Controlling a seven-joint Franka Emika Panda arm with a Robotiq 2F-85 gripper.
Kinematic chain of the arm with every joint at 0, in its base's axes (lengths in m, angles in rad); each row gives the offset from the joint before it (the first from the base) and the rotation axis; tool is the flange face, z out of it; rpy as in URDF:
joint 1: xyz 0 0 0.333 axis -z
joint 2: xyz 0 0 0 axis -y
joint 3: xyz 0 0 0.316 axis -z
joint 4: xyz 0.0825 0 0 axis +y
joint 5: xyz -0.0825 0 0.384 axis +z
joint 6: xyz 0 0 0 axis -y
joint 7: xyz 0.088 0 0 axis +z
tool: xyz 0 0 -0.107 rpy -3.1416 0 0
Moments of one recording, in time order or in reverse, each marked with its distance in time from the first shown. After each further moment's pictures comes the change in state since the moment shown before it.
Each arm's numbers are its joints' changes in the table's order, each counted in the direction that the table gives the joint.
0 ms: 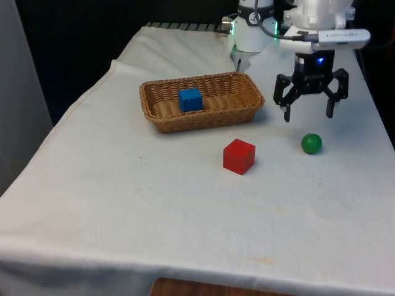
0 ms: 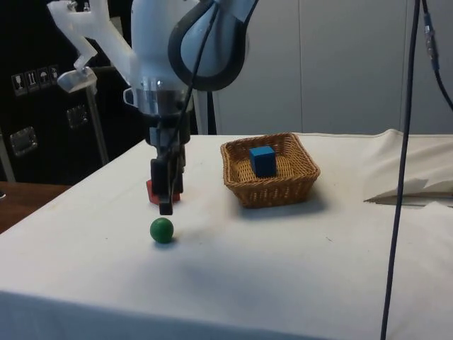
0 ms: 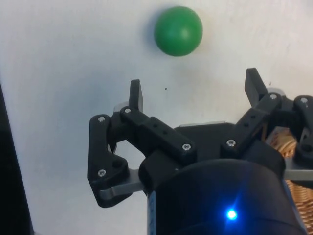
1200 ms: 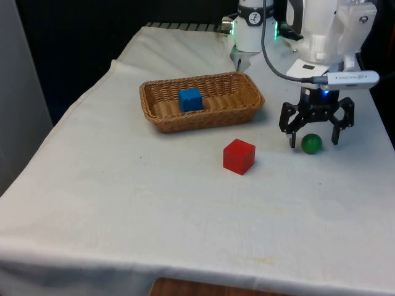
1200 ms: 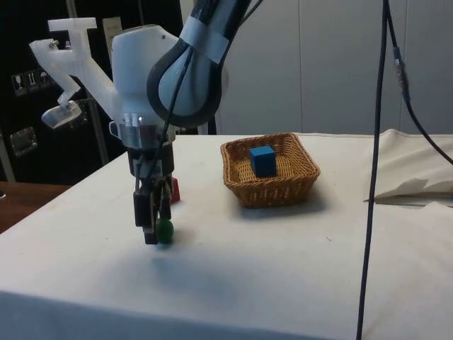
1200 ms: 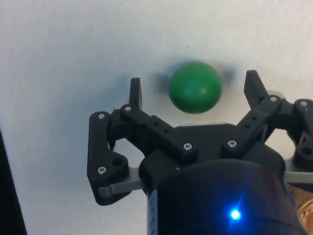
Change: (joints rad) arm -0.002 -0.186 -0.012 -0.160 0.000 -0.001 -0.040
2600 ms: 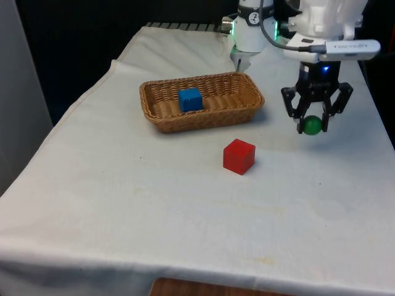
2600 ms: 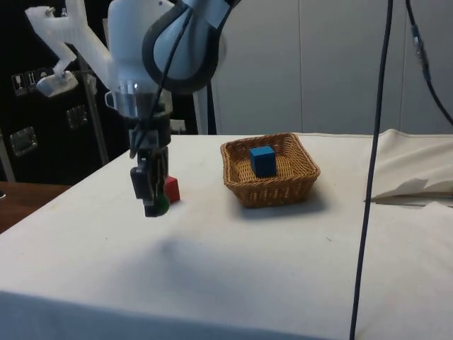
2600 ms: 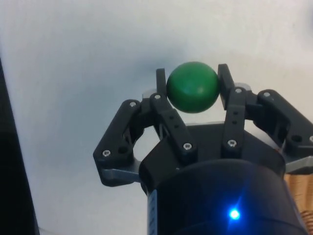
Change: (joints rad) arm 0.004 0.107 0.012 0.023 -0.002 -0.074 0.010
